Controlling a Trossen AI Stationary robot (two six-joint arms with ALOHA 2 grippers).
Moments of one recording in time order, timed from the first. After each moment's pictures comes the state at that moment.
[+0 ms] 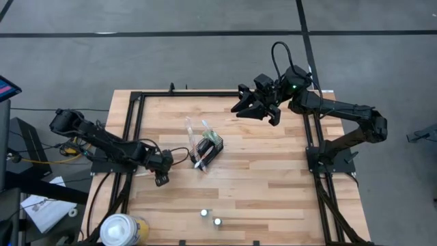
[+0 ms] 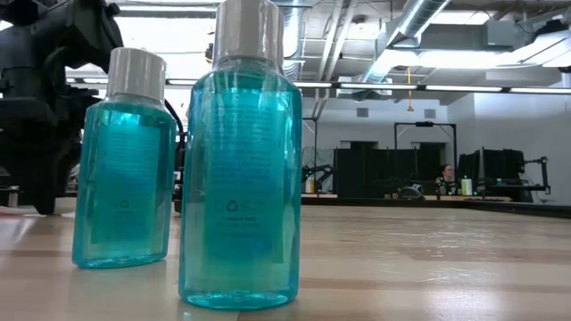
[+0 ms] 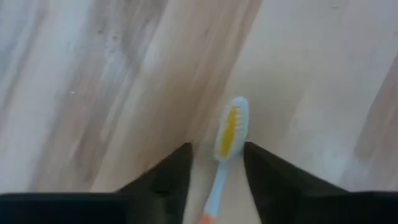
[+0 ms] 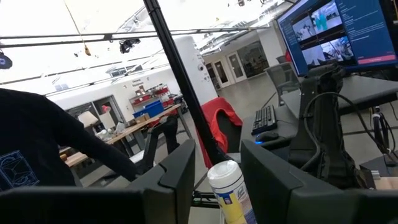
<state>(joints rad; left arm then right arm) -0.28 1.21 0.40 -0.51 -0.06 -0.71 -0.32 1.37 1.26 0.40 -0.83 0.60</state>
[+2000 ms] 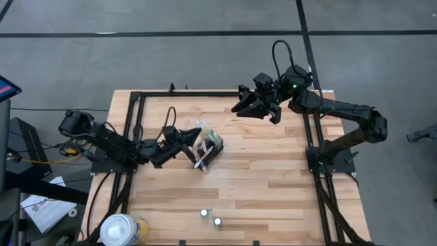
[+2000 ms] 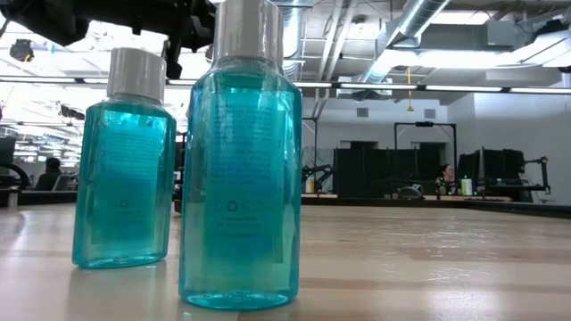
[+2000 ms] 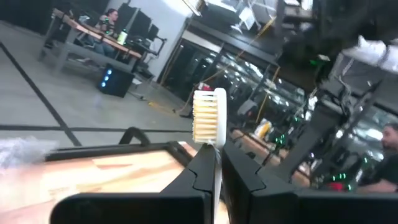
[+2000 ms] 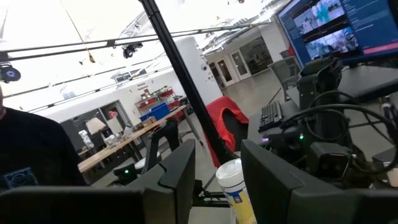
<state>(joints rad) -0.27 1.35 0.48 1.13 -0.90 -0.37 -0.32 1.37 1.26 0.41 -0.85 0.67</state>
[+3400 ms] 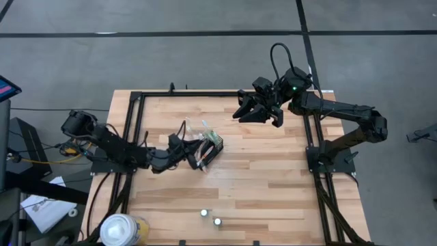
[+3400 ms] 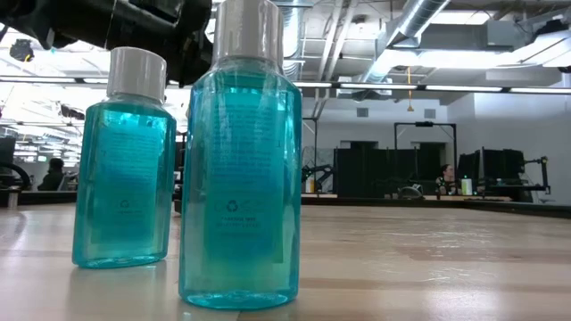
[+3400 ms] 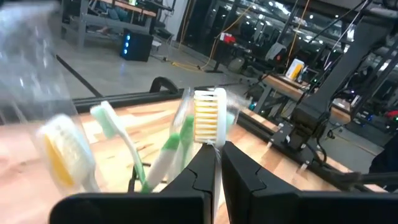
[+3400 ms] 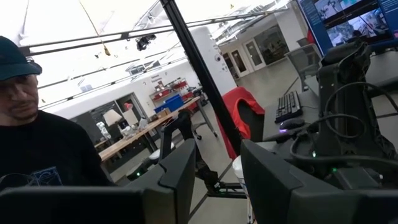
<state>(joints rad) -0.34 1.39 0.48 0.81 -0.96 -0.48 -0.29 1.37 1.26 0.41 -0.89 0.70</state>
